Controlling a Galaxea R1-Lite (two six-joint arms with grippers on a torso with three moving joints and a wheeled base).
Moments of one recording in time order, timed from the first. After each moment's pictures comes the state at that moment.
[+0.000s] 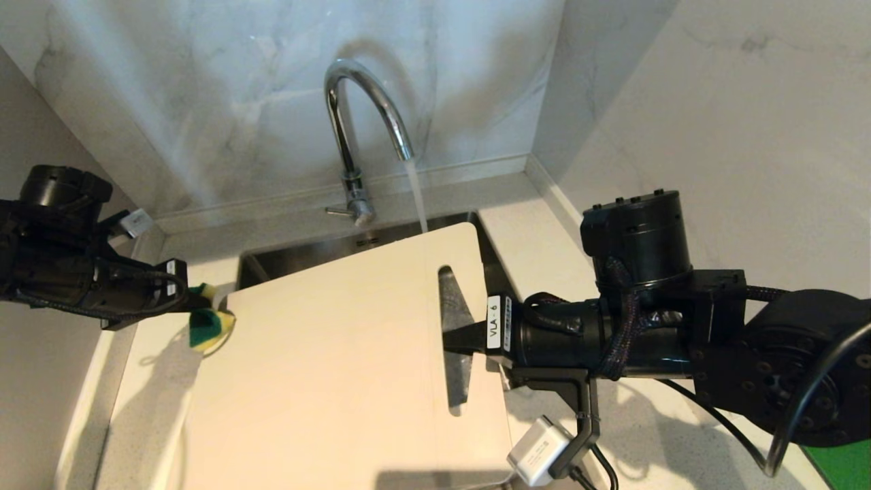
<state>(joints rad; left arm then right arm) -0.02 1.69 -1.24 0.32 -0.20 -0.34 0.57 1.62 -0.97 -0.23 0.53 -2.42</state>
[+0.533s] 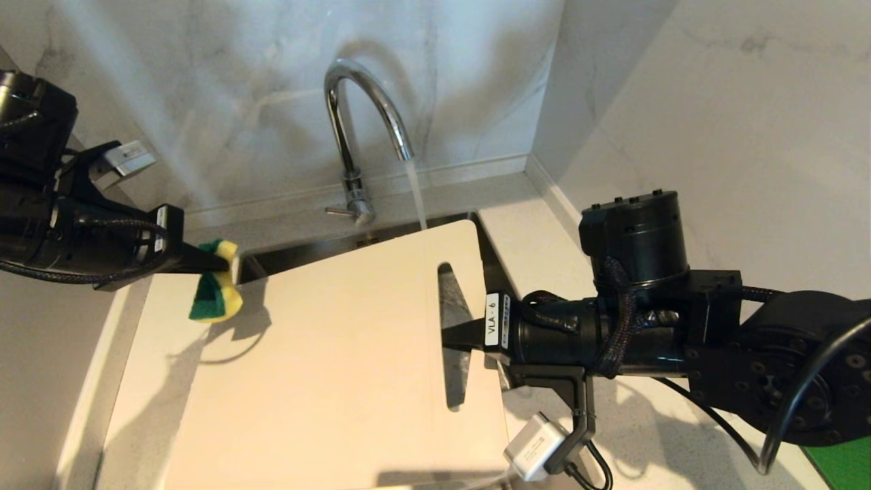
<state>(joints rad) -0.26 1.56 -1.46 0.58 -0.21 -0.38 0.57 1.63 -0.97 -0.26 0.52 -2.41</state>
